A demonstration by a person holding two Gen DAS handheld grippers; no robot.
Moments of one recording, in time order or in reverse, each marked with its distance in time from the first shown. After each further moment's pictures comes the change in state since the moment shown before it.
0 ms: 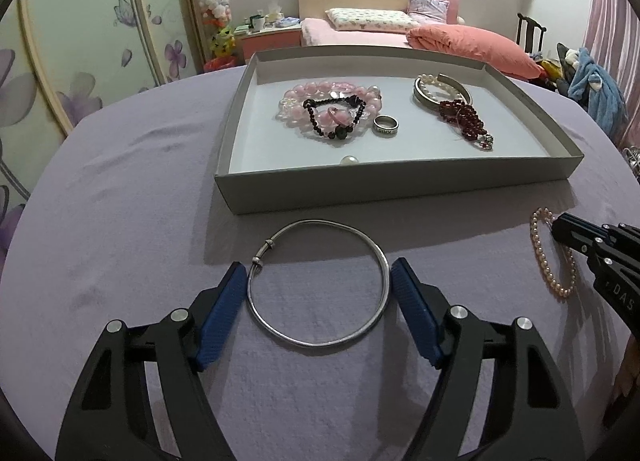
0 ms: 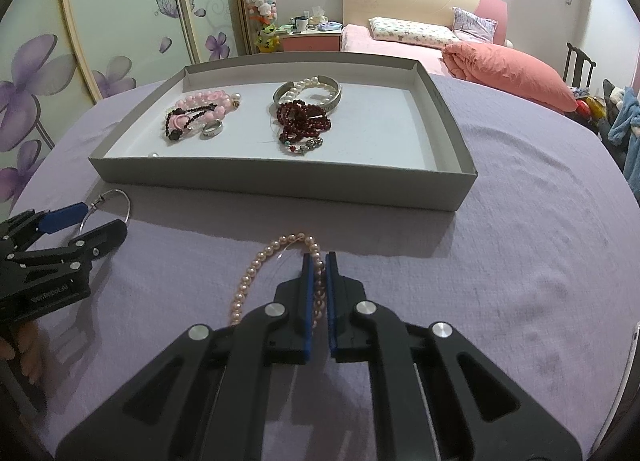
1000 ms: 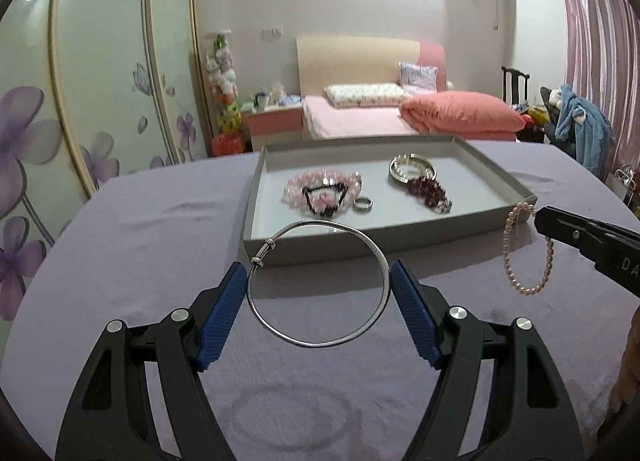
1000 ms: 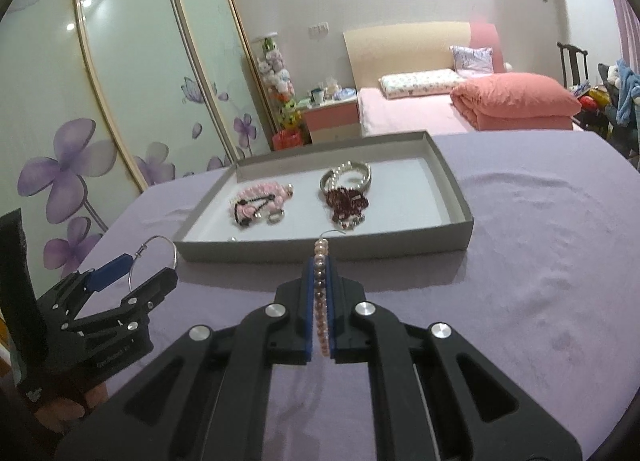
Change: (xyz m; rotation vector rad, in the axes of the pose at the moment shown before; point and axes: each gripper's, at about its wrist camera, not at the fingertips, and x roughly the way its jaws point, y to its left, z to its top) left arm -0.063 -0.017 -0.007 0.024 -0.321 0.027; right arm -0.072 0.011 -0.004 0.127 -0.282 0.151
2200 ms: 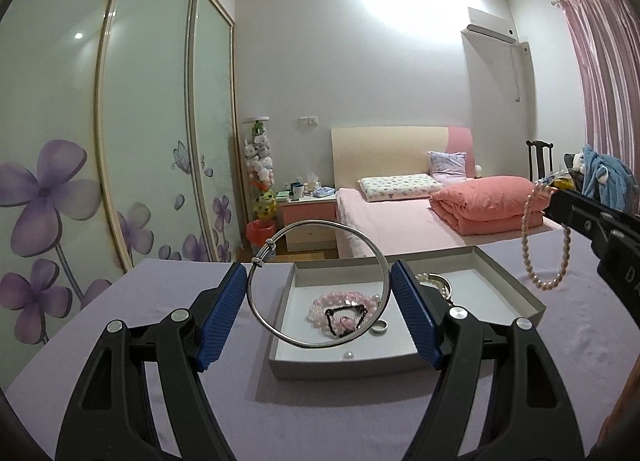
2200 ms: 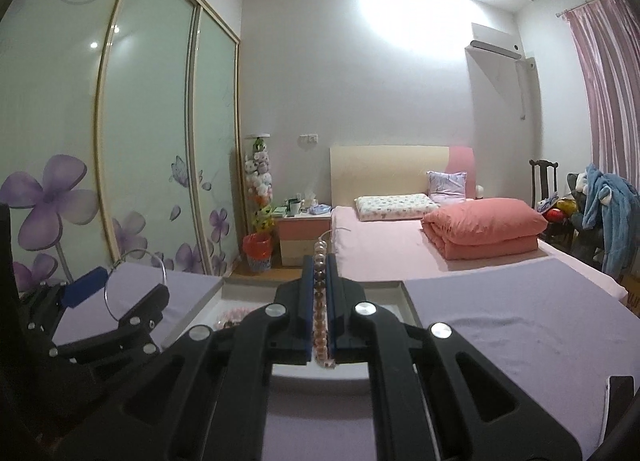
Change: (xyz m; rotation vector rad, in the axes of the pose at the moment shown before) left arm -0.022 -0.015 0.043 -0.046 -0.328 0.138; right arm -0.039 0.044 0.046 -0.158 -0.426 -0.153
